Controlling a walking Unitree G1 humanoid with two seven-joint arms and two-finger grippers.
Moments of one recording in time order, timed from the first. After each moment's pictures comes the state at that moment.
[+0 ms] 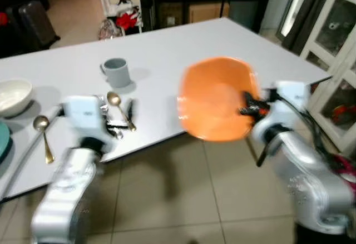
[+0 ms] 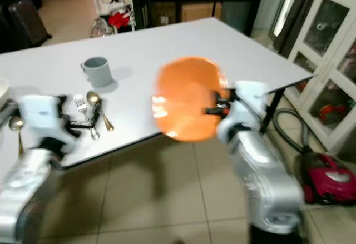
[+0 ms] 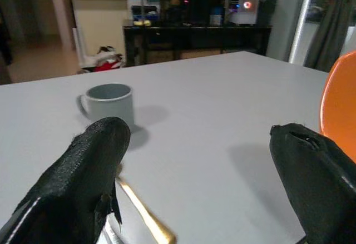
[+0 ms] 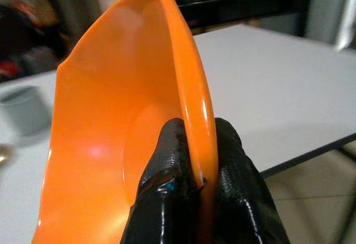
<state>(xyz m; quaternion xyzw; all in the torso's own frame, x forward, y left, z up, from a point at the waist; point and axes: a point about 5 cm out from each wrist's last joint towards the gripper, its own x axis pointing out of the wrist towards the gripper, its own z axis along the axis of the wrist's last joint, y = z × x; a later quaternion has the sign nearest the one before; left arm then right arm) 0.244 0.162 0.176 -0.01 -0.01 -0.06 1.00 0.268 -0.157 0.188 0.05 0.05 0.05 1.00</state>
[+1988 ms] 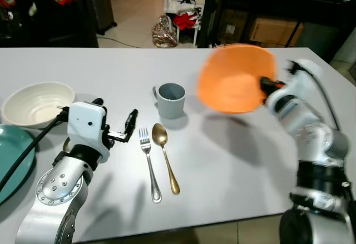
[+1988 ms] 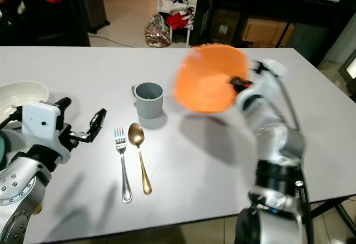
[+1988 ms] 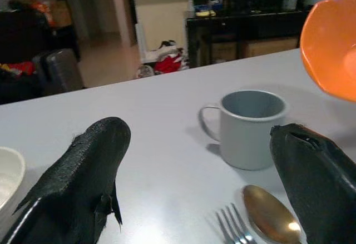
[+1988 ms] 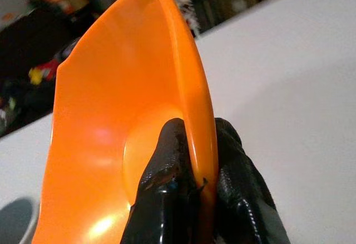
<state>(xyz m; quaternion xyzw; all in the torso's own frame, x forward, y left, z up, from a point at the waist) 0.227 0.173 0.178 0.08 0.00 -0.11 0.99 0.348 -0.209 0.178 0.25 0.12 -0.03 0.96</state>
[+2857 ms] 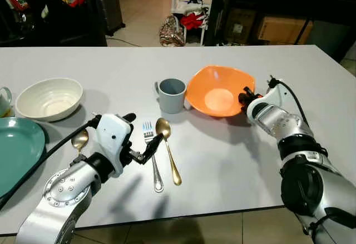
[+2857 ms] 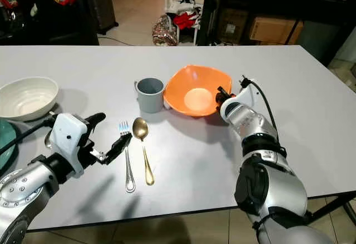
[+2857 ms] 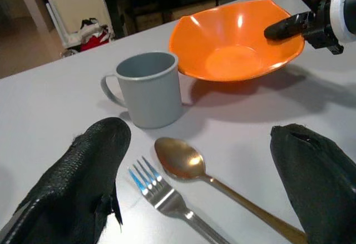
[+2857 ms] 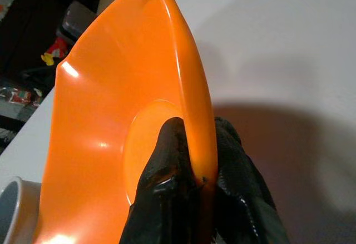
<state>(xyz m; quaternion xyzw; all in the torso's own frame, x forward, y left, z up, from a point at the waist) 0.218 0.154 0.164 0.10 0.05 -0.27 0.96 0.385 -0.182 0.121 0.38 0.22 -0.04 0.90</state>
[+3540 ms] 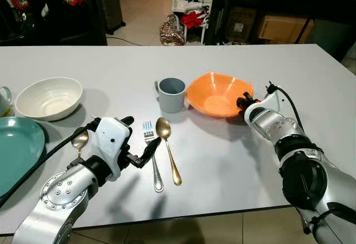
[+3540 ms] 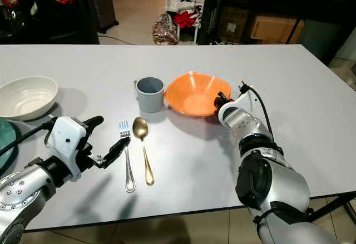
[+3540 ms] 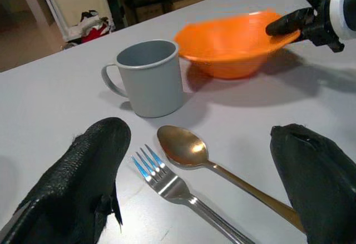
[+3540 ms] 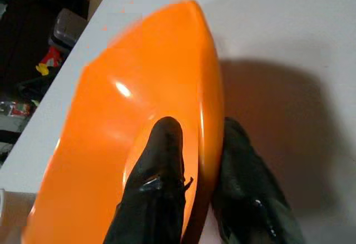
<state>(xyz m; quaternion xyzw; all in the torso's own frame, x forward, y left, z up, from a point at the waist) 0.214 0.157 0.163 0.12 0.06 -0.27 0.95 0.383 -0.182 0.110 0.41 0.22 -0.06 0.88</state>
